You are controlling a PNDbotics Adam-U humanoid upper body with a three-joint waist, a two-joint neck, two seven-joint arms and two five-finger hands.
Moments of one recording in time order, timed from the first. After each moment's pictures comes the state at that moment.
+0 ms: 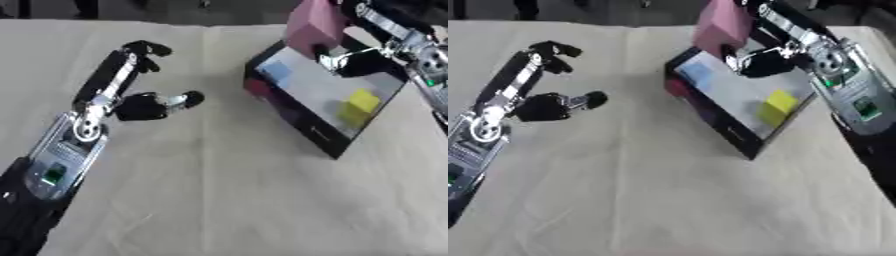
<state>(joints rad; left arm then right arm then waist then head) -0.64 0.37 -0.37 -1.63 -0.44 0.25 -0.04 -0.72 -0.64 0.28 -1.57 0.28 0.10 0.20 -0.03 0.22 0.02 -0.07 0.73</state>
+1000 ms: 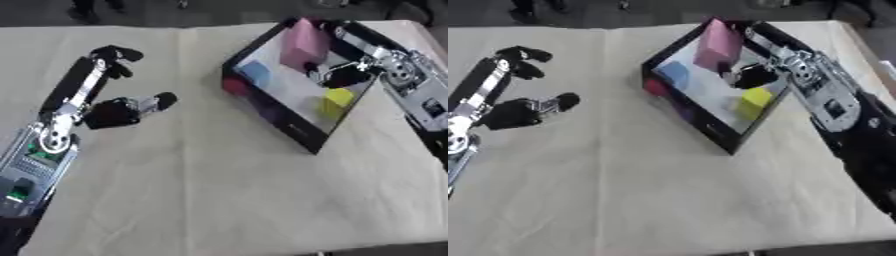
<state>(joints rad) -0.63 0.38 -0.37 -1.64 -0.43 0.26 -0.04 -0.69 -0.64 0.26 -1.46 0.39 0.04 0.24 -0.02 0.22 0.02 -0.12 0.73</state>
